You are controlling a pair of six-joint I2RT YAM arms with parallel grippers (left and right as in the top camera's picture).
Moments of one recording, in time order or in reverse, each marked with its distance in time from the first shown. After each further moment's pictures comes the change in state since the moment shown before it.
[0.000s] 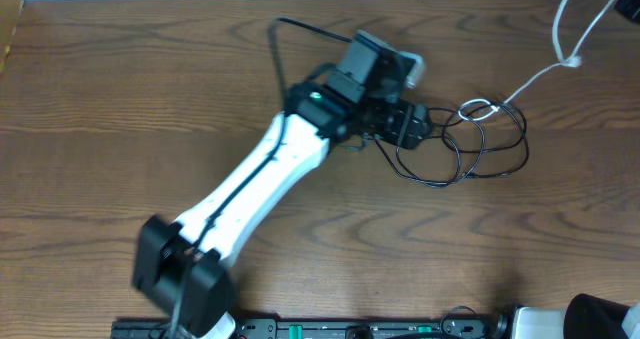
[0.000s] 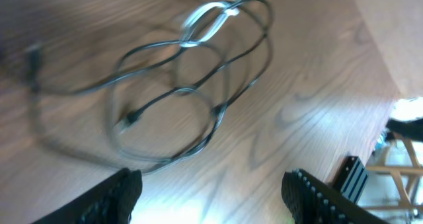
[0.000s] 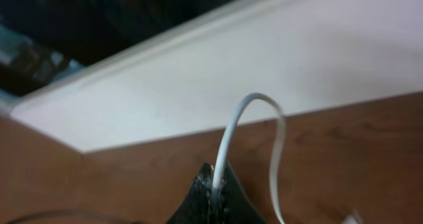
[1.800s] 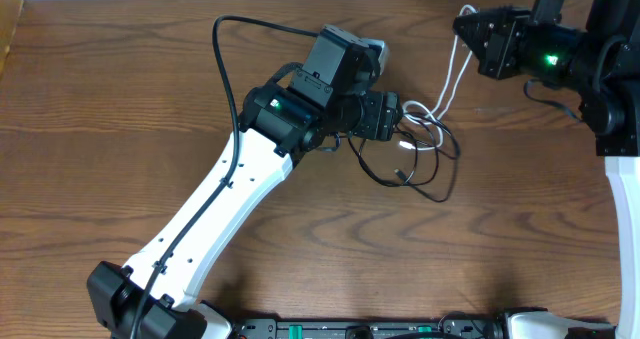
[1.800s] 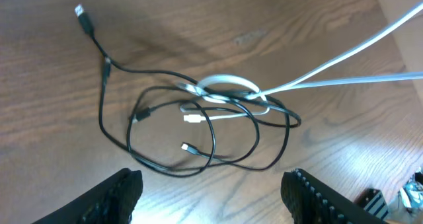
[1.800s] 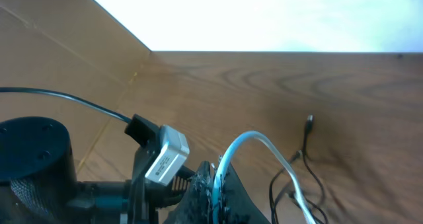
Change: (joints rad) left arm 0.058 -0.190 0.022 -0.194 -0.203 -0.080; right arm 0.351 -0.094 -0.359 0.140 -0.098 -0.026
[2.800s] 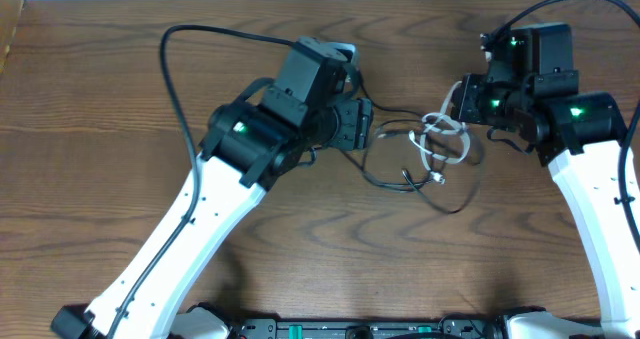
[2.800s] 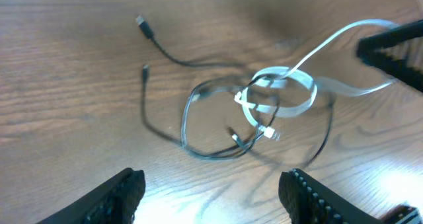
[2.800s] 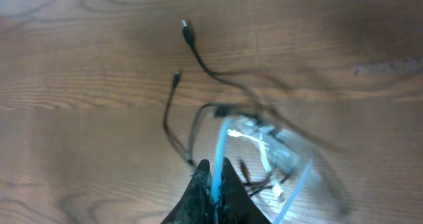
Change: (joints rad) left arm 0.000 -0.122 0.000 -0.144 -0.164 -0.022; right arm 0.069 -0.022 -0.412 -0.027 0.410 0.077
